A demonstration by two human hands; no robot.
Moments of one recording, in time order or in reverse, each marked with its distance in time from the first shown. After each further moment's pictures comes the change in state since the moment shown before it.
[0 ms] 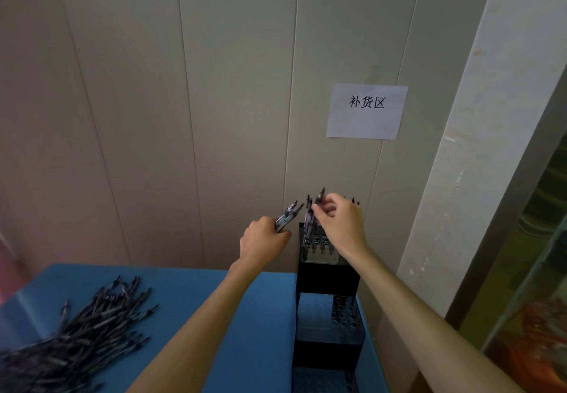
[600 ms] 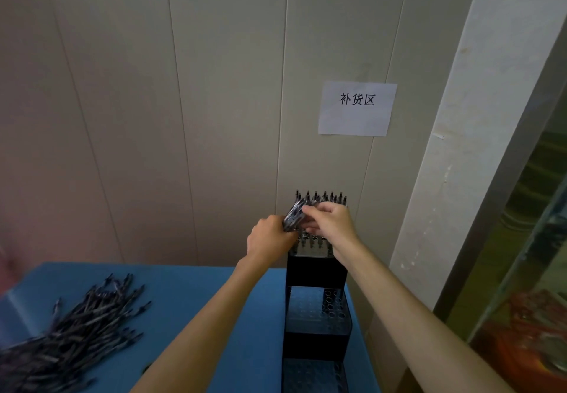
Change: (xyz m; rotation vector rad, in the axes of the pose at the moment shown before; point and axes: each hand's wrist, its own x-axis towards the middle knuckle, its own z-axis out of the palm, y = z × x) left_hand -0.012 0.027 0.017 0.005 -0.069 0.061; right_hand -0.016 -0.014 -0.013 0.507 -0.143 0.517
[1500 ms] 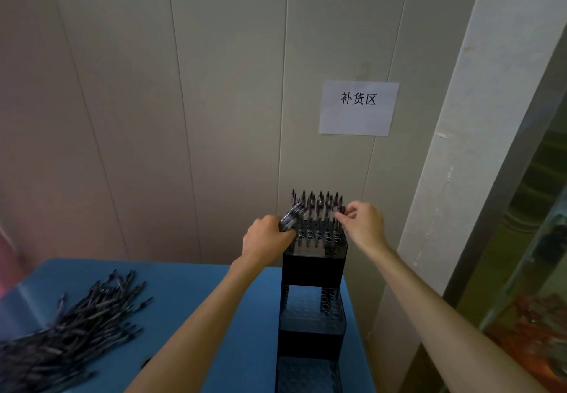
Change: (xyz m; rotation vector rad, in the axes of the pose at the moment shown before) left_hand -0.006 0.005 0.000 -0.032 -0.007 -0.011; right_hand 0.043 0.033 -0.078 -0.707 0.157 -0.336
